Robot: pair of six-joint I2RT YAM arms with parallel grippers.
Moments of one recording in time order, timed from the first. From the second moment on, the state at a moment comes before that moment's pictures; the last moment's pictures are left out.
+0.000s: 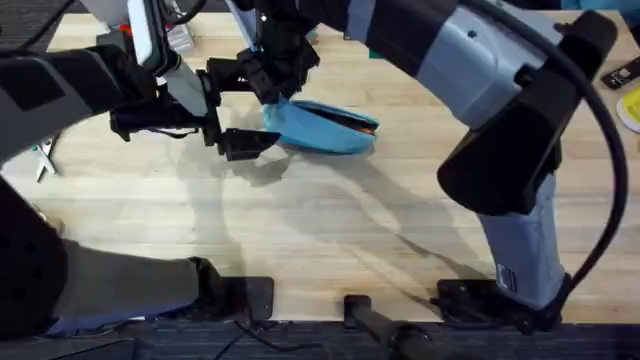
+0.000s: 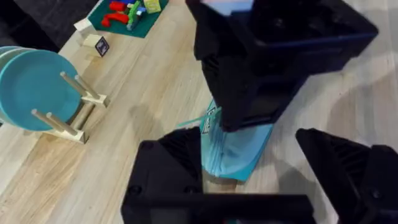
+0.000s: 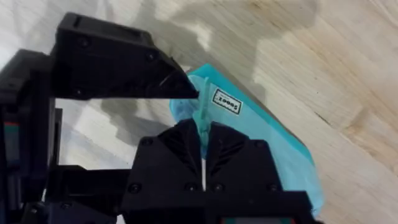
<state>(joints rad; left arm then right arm) 0.28 1.57 0.92 -0.74 1.14 1.52 0.83 2.32 2.39 -1.33 0.06 0.23</state>
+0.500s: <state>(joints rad) 0.25 1.71 0.92 -0.66 1.16 1.50 0.83 2.32 2.39 -1.33 0.06 0.23</state>
